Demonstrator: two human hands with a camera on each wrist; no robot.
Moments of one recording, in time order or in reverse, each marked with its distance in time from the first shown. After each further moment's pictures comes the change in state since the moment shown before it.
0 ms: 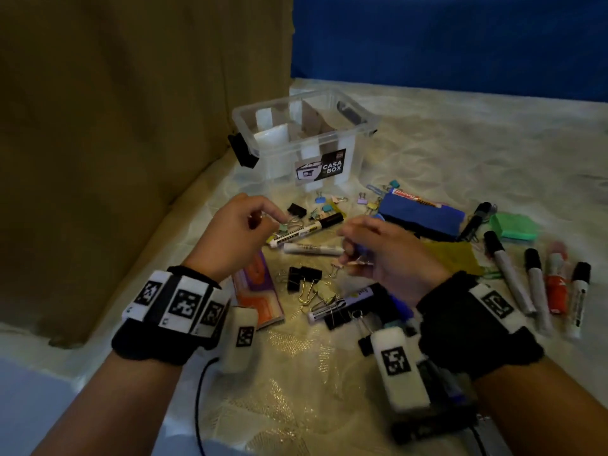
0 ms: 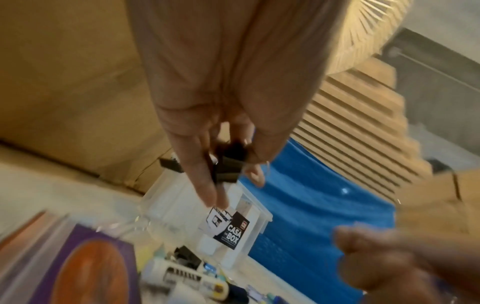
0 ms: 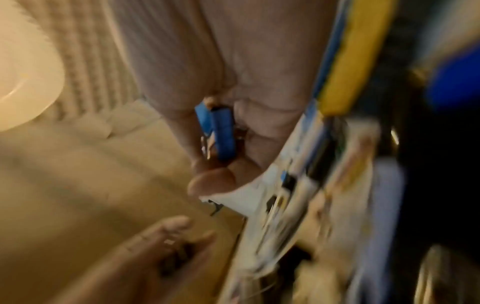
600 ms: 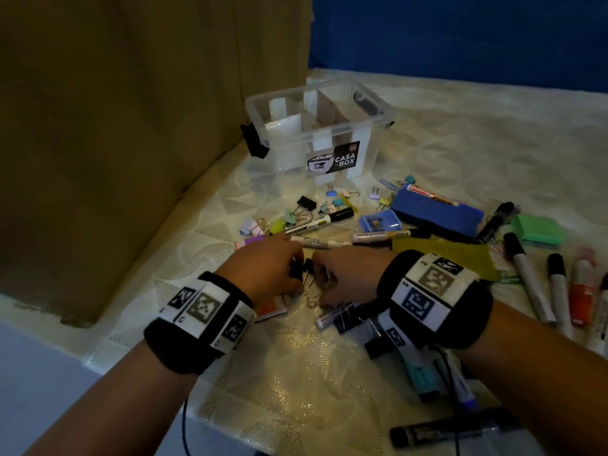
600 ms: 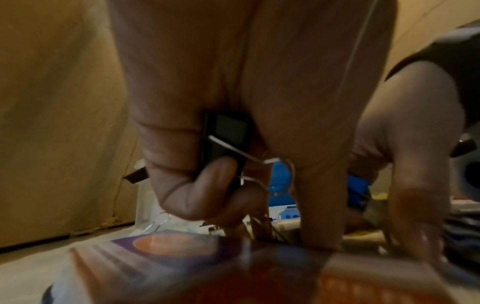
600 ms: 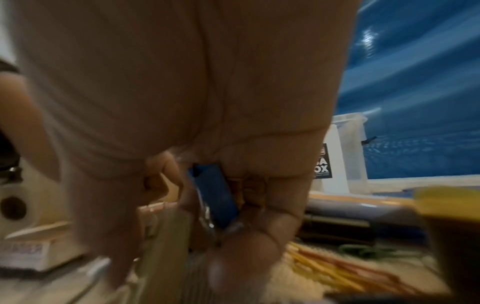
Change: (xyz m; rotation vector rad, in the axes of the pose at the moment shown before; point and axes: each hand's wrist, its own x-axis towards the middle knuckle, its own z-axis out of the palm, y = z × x) left_hand -0.018 0.006 0.035 0.679 -0.396 -0.063; right_hand 0.027 0.006 0.033 -1.624 -0.454 -0.078
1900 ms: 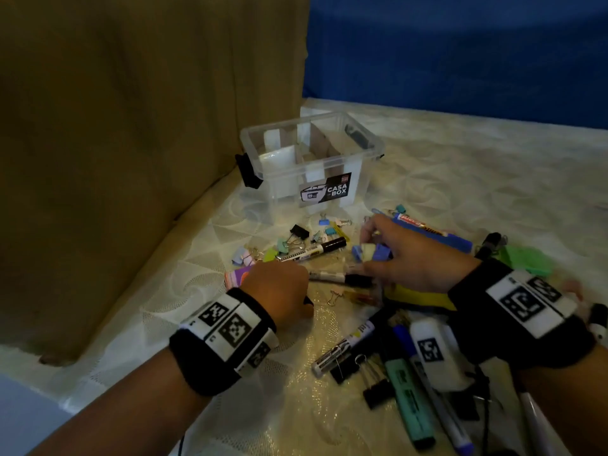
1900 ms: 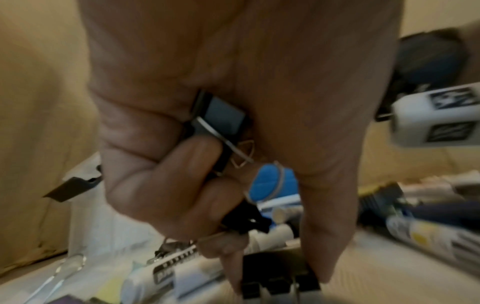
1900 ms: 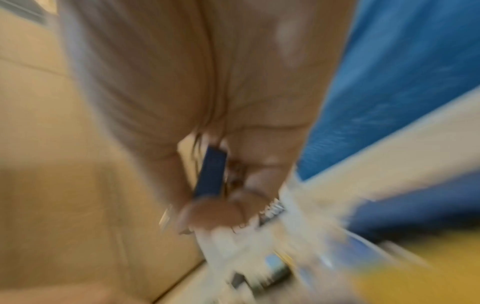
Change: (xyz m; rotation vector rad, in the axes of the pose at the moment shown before) left_hand 0.017 0.030 -0.008 0.211 -0.017 -0.010; right_hand -0.042 0.058 -0.040 0.572 0.325 0.135
